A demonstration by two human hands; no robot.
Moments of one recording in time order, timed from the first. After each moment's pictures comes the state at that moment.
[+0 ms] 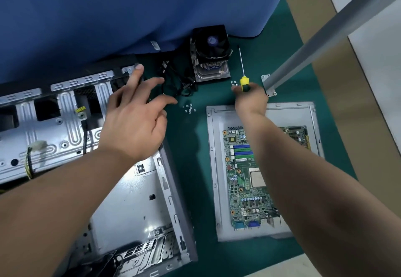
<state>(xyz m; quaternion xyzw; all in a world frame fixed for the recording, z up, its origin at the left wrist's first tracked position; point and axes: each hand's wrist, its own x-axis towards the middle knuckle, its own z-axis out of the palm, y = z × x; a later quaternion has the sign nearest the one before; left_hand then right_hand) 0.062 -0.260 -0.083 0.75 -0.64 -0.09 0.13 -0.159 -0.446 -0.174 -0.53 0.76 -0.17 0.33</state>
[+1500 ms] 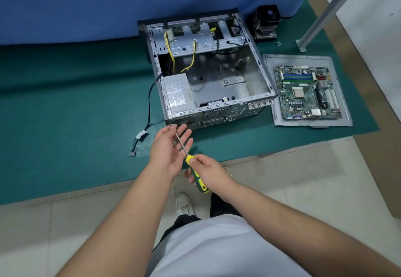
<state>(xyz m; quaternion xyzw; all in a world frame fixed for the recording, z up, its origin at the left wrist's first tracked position) 0.082 0.183 -0.050 0.51 0.16 -0.55 0.64 -0.057 0.174 -0.057 -0.51 0.51 -0.02 0.69</state>
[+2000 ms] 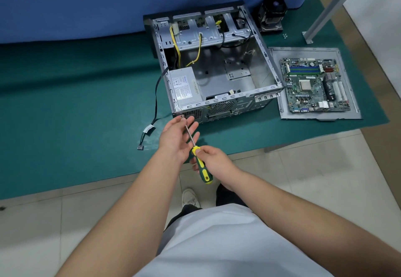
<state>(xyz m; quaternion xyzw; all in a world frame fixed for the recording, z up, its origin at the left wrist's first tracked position) 0.088 0.172 -0.057 0.55 0.16 -0.56 0.60 -0.049 0.171 -0.064 -0.48 0.53 -0.03 0.69</state>
